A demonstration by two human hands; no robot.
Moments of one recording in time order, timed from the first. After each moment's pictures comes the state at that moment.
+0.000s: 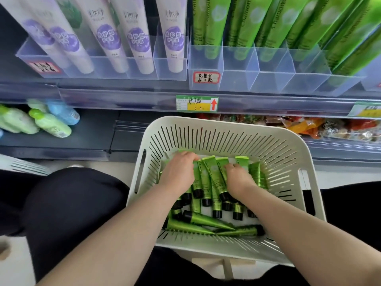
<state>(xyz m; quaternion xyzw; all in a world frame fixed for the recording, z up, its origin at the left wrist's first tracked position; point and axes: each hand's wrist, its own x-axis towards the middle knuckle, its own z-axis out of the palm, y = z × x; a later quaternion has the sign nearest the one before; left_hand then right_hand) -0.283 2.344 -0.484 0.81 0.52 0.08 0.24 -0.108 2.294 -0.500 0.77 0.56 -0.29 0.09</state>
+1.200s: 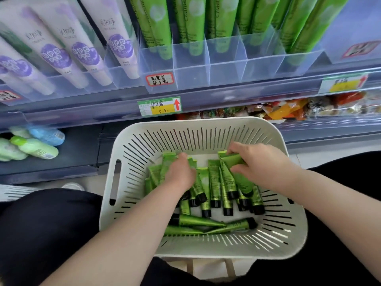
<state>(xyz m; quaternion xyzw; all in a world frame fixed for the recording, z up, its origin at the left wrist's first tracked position) -0.223 2.339 -0.498 0.70 0.63 -0.04 0.33 -0.031 2.265 -0.397 0.69 0.69 -0.23 -0.01</state>
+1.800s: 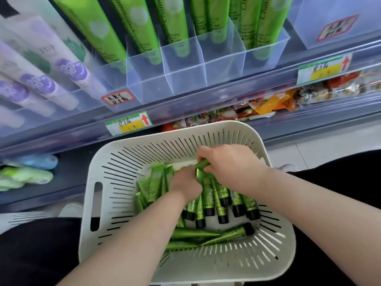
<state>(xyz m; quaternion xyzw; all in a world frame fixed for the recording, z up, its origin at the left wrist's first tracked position) -0.180 2.335 -0.514 0.75 0.56 -0.14 0.32 -0.031 2.285 -0.421 0.65 0.73 -0.19 -0.10</state>
